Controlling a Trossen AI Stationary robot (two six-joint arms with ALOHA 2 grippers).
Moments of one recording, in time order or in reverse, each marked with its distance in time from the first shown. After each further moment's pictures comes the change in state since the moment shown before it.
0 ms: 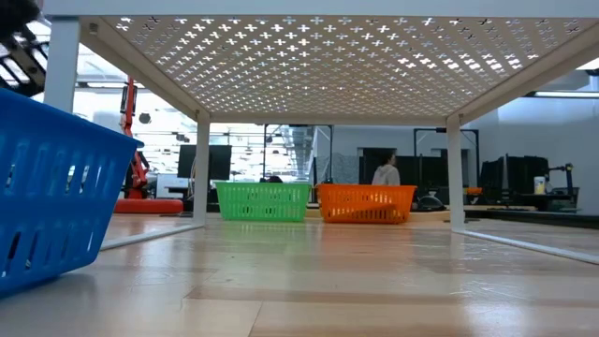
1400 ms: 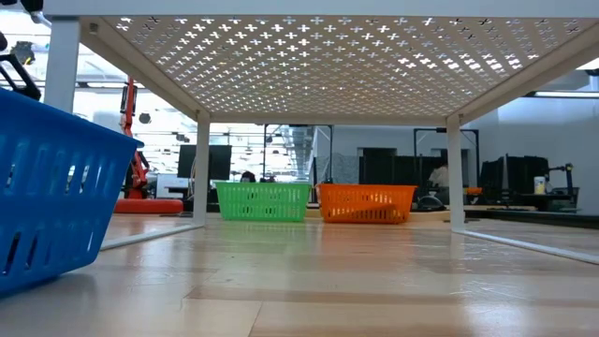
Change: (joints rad) left arm -0.079 0.242 0.000 0.254 -0.011 -0.145; right arm -0.003 0.001 0.000 -0.008 0.022 -0.004
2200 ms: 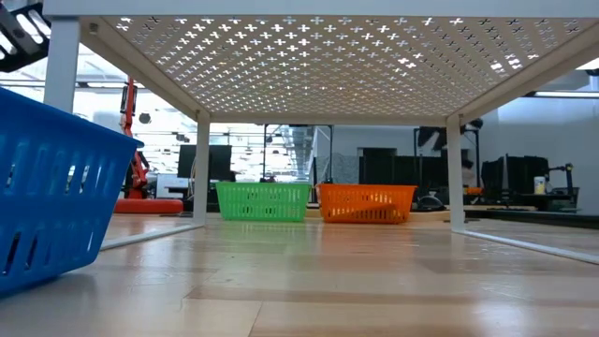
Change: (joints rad) left arm -0.004 -0.152 0.000 0.000 -0.086 0.155; right arm -0.601 0.618 0.075 -0.108 0.242 -0.065
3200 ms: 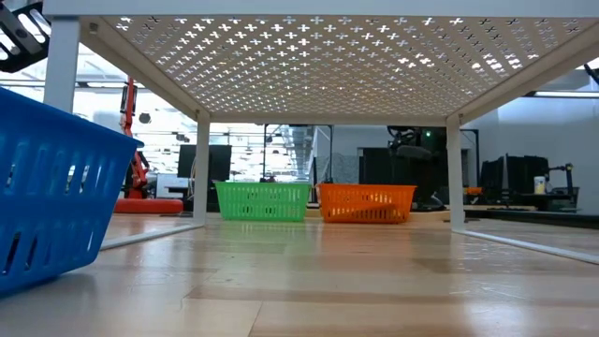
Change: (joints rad) left arm 0.000 0.004 0.000 0.000 0.001 0.029; right arm 0.051 0.430 0.120 -0.088 -0.108 -0.288
